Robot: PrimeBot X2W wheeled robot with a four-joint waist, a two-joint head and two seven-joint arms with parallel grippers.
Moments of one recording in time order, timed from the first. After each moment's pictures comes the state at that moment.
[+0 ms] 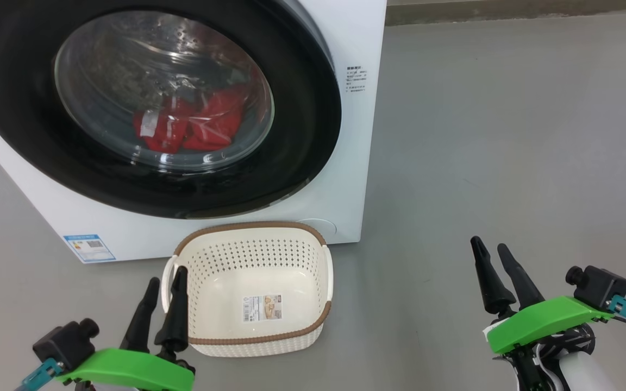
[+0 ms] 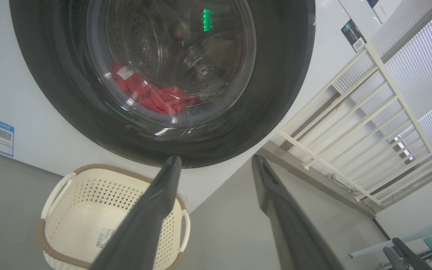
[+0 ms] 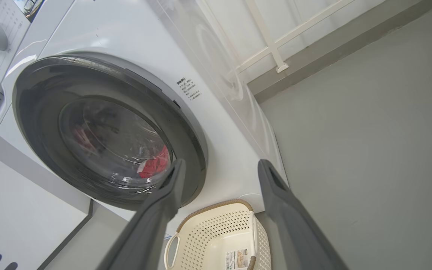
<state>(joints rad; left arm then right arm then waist) -0.13 0.02 -0.04 0.25 -0.76 -0.10 -0.10 -0.15 -0.03 0.04 0.36 0.80 0.13 -0.10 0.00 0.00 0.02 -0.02</state>
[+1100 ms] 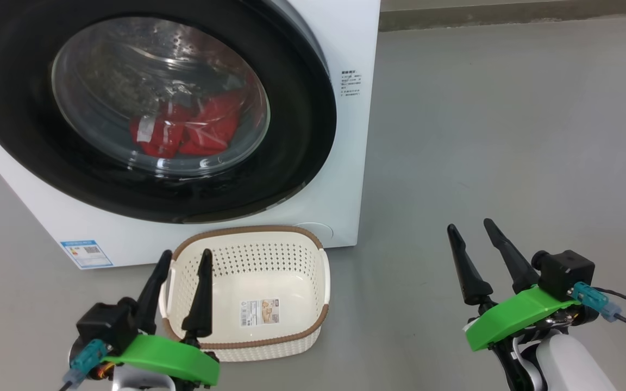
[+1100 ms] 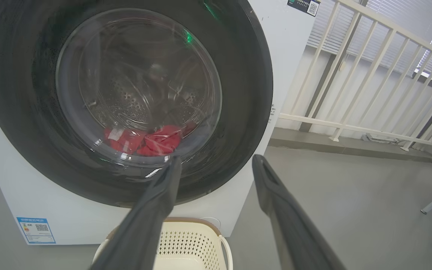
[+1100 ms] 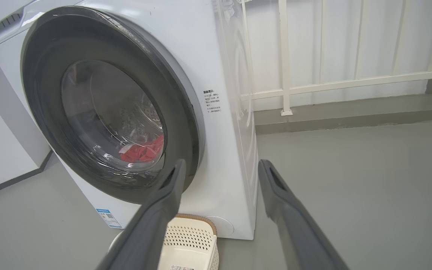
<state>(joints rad) -0.19 0.03 -0.10 0.27 -0.37 -0.07 -0.20 -0.21 -0.04 0.09 0.37 0.41 0.13 -0.20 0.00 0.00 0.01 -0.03</state>
